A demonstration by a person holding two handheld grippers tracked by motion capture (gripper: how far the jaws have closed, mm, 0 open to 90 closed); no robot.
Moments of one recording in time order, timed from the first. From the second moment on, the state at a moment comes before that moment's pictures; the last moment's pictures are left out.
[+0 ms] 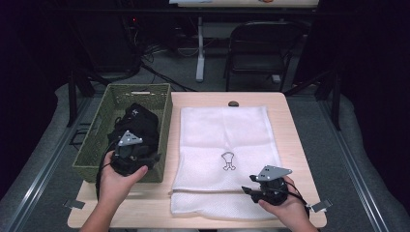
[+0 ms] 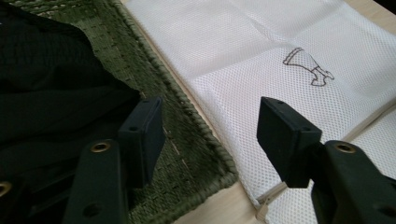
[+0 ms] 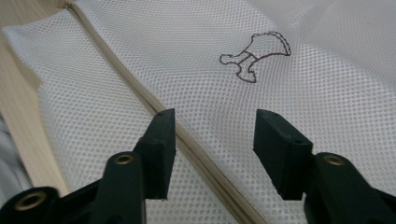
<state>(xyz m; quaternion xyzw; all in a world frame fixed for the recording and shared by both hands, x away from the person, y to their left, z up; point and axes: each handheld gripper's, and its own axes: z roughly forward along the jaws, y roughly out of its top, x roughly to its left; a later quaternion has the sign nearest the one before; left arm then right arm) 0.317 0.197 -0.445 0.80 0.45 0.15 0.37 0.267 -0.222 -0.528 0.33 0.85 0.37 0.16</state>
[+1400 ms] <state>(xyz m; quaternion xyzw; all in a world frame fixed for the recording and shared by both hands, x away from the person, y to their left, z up) 0.391 0.238 -0.437 0.77 0.53 0.17 0.32 0.272 -0.224 -0.533 0.35 0.85 0.37 0.17</state>
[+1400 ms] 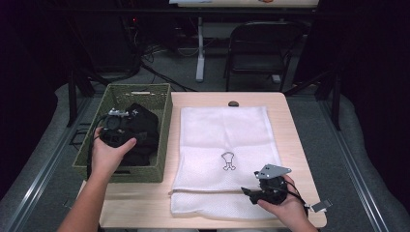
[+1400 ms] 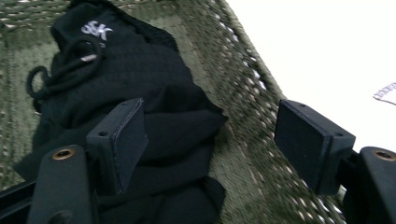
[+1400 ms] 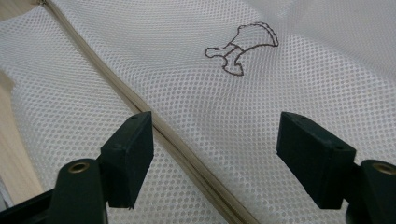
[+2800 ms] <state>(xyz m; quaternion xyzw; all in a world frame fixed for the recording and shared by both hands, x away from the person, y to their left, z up) 0.445 0.261 -0.483 0.77 0.57 0.14 0.23 0.274 -0.228 -0.536 0.36 0.84 0.37 0.17</state>
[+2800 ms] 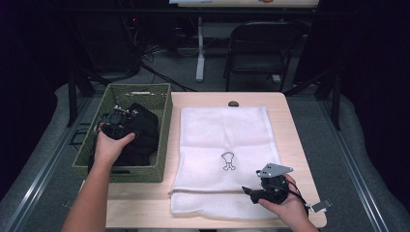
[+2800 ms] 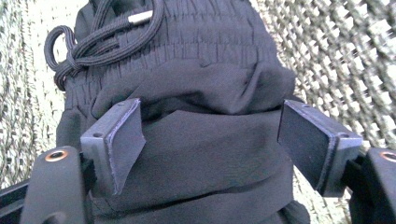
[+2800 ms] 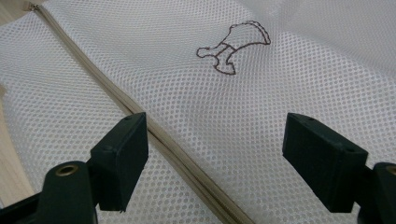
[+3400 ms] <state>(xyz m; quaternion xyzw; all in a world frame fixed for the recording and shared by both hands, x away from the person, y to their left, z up) 0.458 0.268 -0.496 0.77 0.58 0.14 0.22 0.275 -0.228 -0.537 0.36 0.84 0.37 0.16</state>
